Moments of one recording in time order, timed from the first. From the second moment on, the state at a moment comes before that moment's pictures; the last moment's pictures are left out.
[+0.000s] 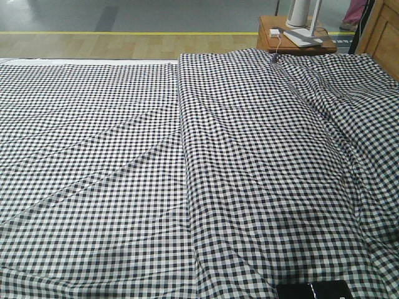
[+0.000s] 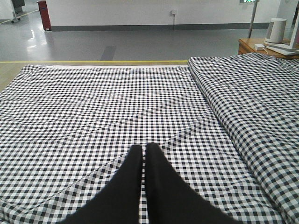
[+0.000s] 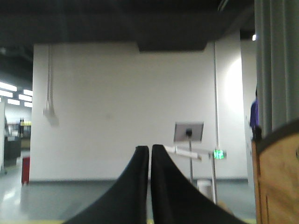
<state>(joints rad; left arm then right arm) 0.08 -0.02 0.03 -0.14 0.25 0.14 0.02 -0.01 -0.17 0.08 -0.18 -0.06</state>
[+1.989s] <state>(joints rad) 0.08 -0.02 0.03 -0.14 0.25 0.14 0.02 0.80 -0.83 0.08 0.45 -0.05</state>
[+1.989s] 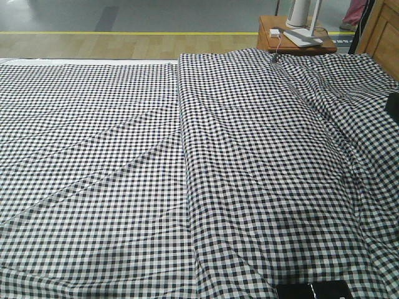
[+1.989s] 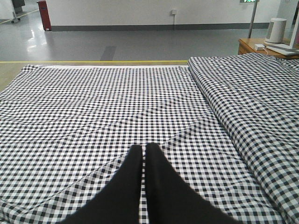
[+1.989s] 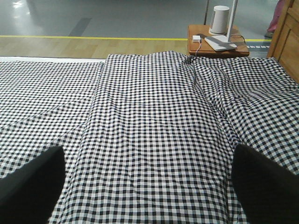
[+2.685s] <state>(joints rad) 0.08 -0.02 0.03 -0.14 0.25 0.14 0.02 0.82 -0.87 0.08 0.51 -0.04</state>
